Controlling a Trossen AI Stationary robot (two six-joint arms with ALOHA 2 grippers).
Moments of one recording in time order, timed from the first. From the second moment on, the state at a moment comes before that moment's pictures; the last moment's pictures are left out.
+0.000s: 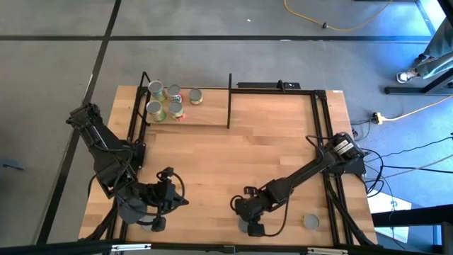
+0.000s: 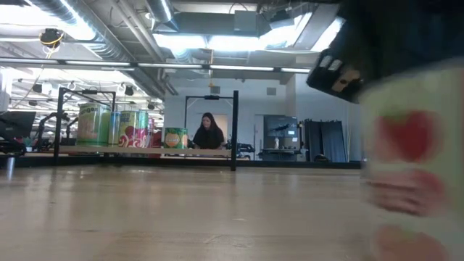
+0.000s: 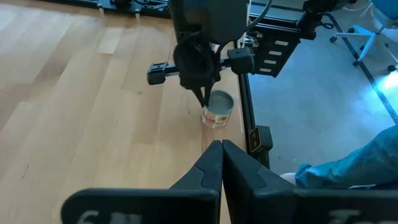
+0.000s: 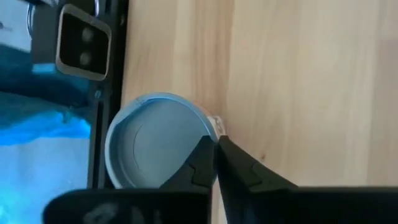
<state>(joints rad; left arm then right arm) -0.87 1.36 1.34 -0.66 -0.61 -0.70 0.54 1.98 1.38 -0.48 -0.07 0.54</state>
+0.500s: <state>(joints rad) -0.87 1.36 1.34 -0.69 -0.61 -0.70 0.42 1.99 1.53 -0.59 -0.02 0.48</state>
